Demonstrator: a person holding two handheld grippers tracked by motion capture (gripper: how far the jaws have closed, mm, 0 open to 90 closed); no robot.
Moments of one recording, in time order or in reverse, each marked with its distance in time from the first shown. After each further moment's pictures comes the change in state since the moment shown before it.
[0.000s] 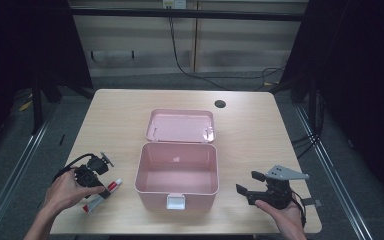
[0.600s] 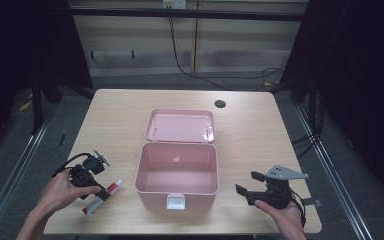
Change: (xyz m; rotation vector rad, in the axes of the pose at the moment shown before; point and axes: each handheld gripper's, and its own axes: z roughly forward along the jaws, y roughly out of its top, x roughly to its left) left arm -0.003 -0.006 -0.016 -0.014 -0.125 0.038; right arm 0.000 0.000 0.001 0.010 0.002 0.008
